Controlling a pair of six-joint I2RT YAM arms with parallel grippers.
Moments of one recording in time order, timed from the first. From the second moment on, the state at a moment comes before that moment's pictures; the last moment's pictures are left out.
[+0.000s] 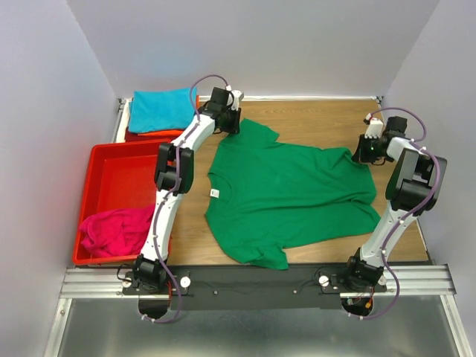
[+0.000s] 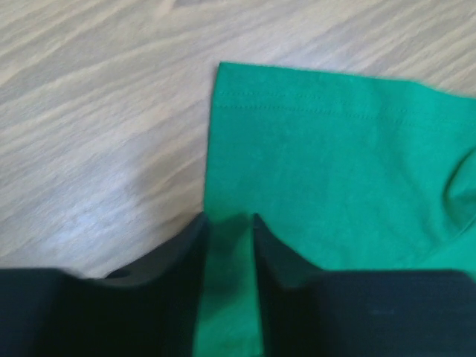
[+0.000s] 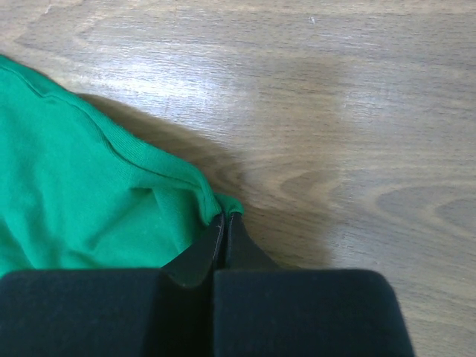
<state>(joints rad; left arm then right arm) -0.32 2.61 2.33 -0.50 0.26 -0.06 -0.34 2.03 1.37 -0.37 -0.47 -0.32</state>
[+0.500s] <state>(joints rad) -0.32 2.04 1.37 -0.24 0.30 -0.08 -0.36 2.02 1.36 -0.37 -0.49 -0.32</state>
